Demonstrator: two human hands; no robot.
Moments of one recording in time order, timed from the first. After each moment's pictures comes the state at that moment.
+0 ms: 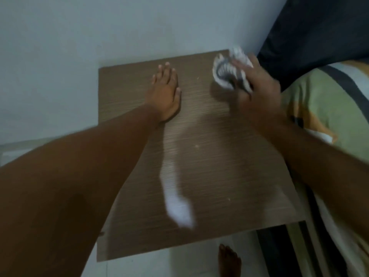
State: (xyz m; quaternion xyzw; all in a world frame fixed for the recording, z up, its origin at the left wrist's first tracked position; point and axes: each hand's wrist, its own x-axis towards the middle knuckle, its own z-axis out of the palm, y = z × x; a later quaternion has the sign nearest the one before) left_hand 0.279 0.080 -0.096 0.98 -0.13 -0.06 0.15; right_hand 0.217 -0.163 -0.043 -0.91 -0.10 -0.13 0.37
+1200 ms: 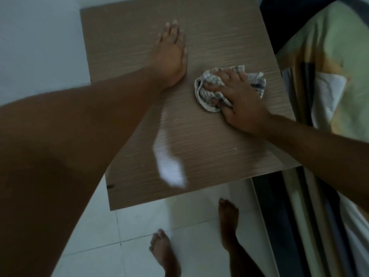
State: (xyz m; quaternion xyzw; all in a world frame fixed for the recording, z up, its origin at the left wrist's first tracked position) left_hand 0.243 0.073 -0.102 0.97 -0.18 -0.09 0.11; right_hand 0.132 -0.144 -0.115 -0.96 -0.21 0.06 0.18
